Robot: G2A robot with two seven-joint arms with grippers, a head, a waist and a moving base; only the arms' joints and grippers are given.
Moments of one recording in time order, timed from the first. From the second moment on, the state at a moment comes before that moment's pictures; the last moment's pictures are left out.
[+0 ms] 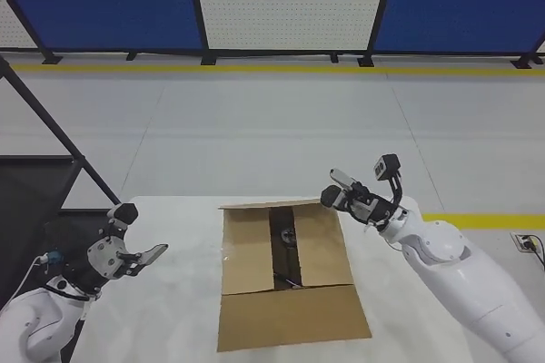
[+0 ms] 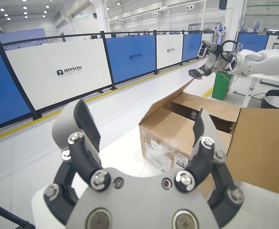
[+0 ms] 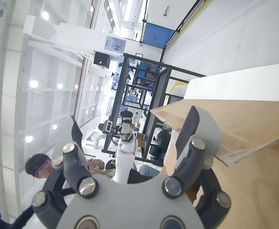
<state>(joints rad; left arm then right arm) 1.14 -0.99 -1.68 -1.56 1.06 -0.86 0.24 -0.36 -1.02 0.65 -1.10 0.80 -0.40 0.54</state>
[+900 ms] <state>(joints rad) 1.16 -0.99 -1.67 -1.59 1.07 -0.84 0.24 -0.49 -0.98 0.86 -0.96 0.70 -0.27 0.71</state>
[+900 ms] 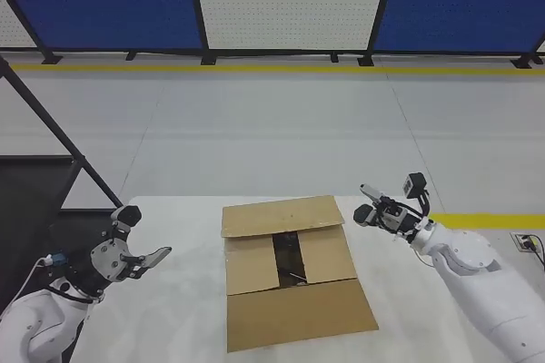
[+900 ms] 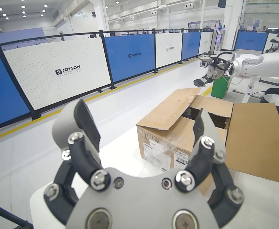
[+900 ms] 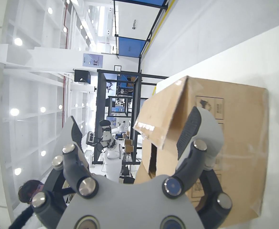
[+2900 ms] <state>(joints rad) 1.13 -0.97 -1.66 -1.56 1.07 -0.82 0.23 -0.58 -1.04 0.97 -1.09 0.74 -0.29 0.99</state>
